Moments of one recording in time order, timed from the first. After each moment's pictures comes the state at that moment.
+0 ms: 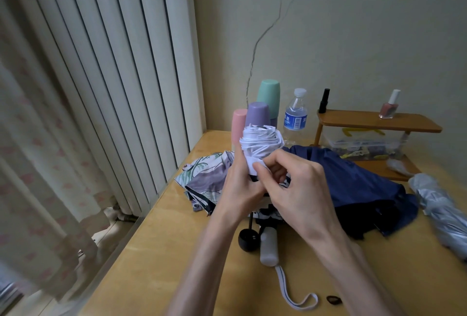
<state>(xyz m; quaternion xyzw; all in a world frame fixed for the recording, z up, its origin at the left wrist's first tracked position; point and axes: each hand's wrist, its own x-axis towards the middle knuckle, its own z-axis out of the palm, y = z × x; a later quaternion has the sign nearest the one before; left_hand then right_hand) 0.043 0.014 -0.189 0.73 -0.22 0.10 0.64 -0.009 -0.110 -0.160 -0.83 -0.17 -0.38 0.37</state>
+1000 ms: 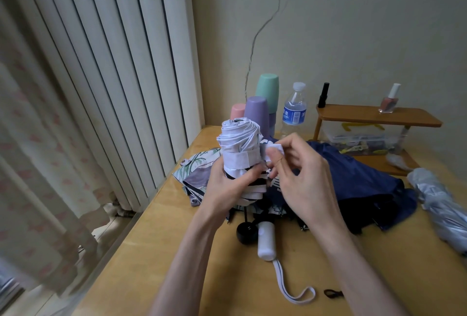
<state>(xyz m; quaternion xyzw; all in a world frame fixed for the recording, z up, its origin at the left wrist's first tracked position) 0.042 0.029 -0.200 0.64 -0.17 0.02 0.75 -0.003 -0.122 -0.163 -0.80 -0.13 -0.32 0.49</state>
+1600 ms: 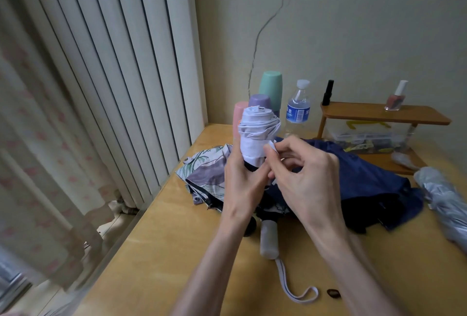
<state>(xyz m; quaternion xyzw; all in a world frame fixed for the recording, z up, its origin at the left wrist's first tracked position) 0.038 -0.001 -0.193 0.66 -0.18 0.19 0.70 -0.006 -0.112 -0.159 -0.79 -0.11 -0.42 0.44</state>
